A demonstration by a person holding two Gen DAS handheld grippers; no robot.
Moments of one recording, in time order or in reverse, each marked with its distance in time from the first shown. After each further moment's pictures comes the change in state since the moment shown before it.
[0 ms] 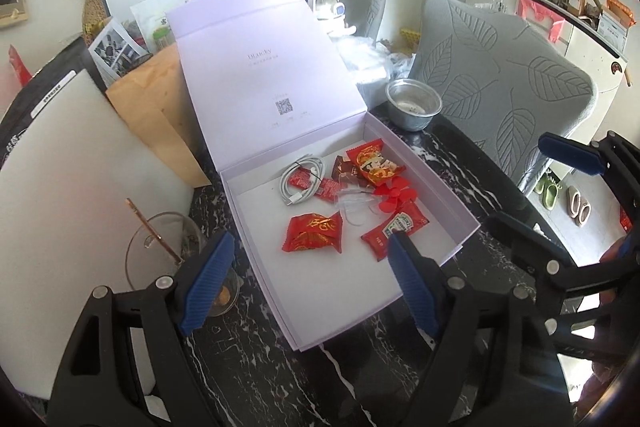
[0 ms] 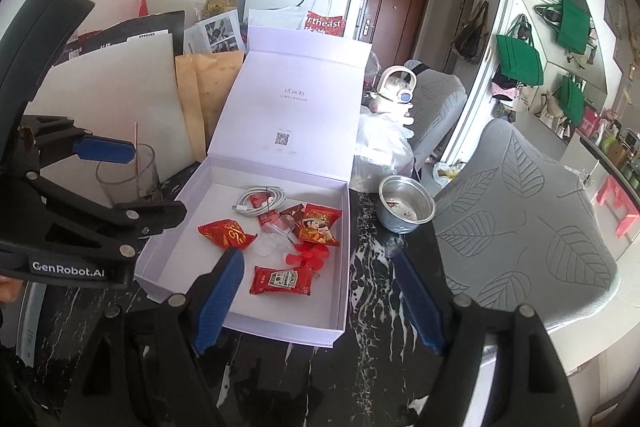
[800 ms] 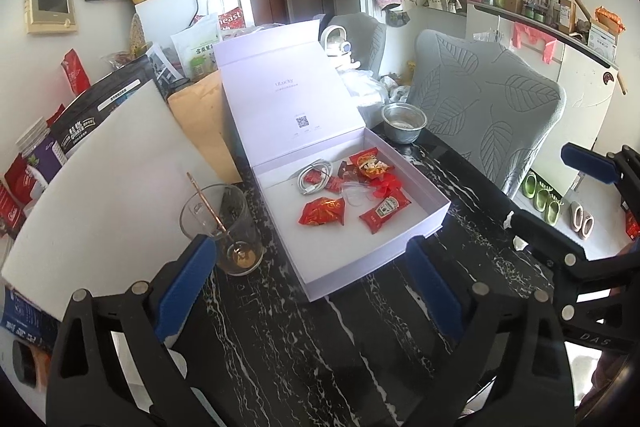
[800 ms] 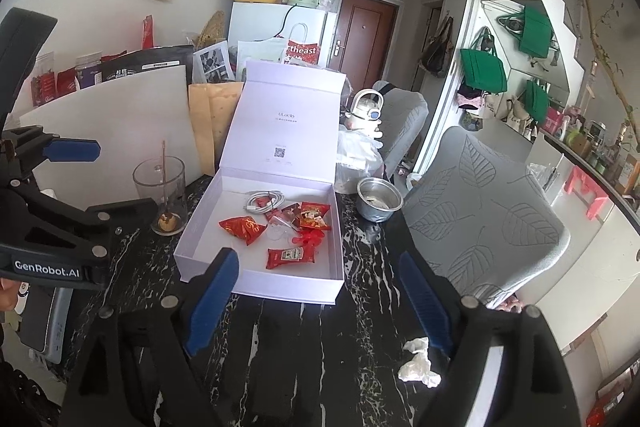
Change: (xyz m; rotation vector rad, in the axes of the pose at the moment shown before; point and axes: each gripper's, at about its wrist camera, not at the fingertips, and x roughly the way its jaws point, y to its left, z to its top) left arm -0.095 -0.003 -0.059 -0.027 -0.137 0.050; right arm -0.102 0.033 -0.036 0.060 -0.070 -0.096
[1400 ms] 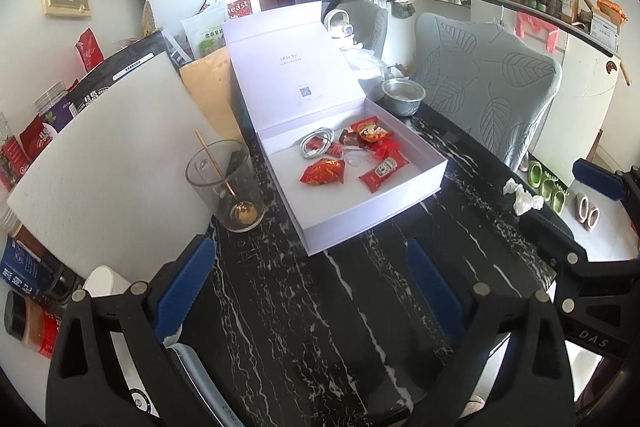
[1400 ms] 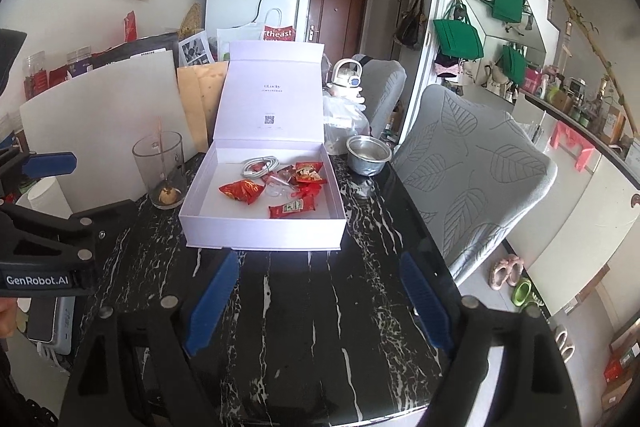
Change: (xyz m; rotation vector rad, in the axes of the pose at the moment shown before) left arm -0.016 -0.013 -0.052 0.006 0.020 0.038; right arm -0.018 0.011 -0.058 0.106 0.057 -0.050
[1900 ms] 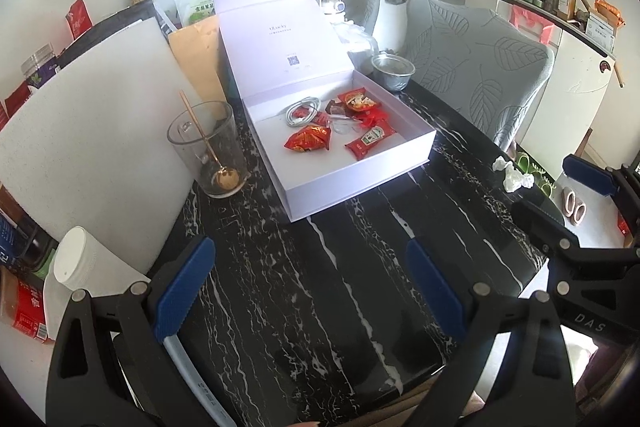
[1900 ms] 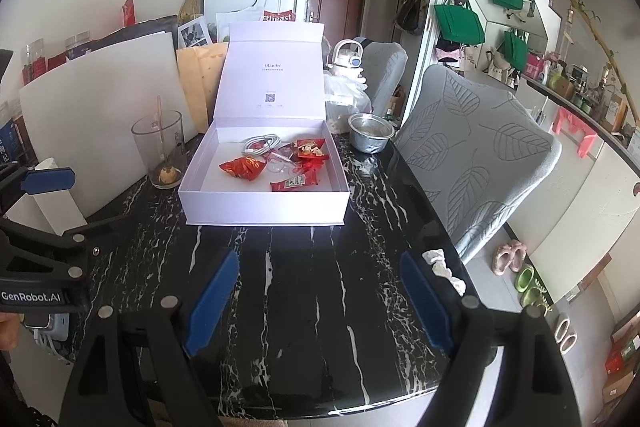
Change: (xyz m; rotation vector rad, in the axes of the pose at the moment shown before) left arm 0.011 0.001 -0.024 -0.035 0.065 -0.063; right arm 0.011 0.001 -0.015 0.011 0.052 0.023
